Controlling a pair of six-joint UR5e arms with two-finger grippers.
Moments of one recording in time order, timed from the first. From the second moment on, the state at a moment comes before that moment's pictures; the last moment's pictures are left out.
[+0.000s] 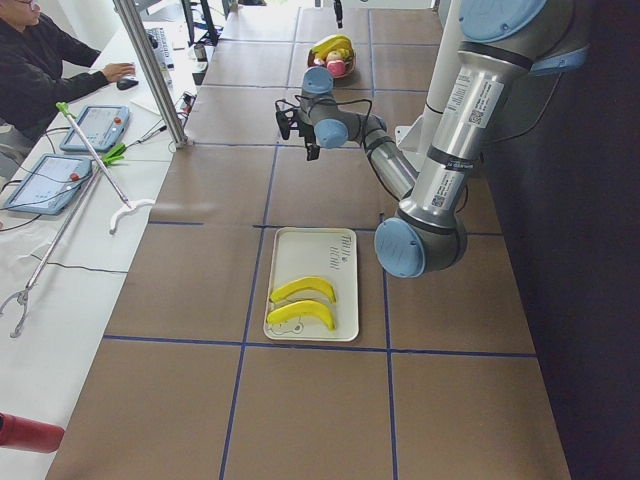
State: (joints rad) left arm -0.73 -1.96 -1.94 -1.84 -2.03 -1.55; right arm 1.26 -1.83 1.91 -1.48 2.49 0.26
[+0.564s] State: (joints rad) left arm -0.73 -1.96 -1.94 -1.84 -2.02 -1.55; right arm 1.26 -1.81 1.84 -1.48 2.52 0.27
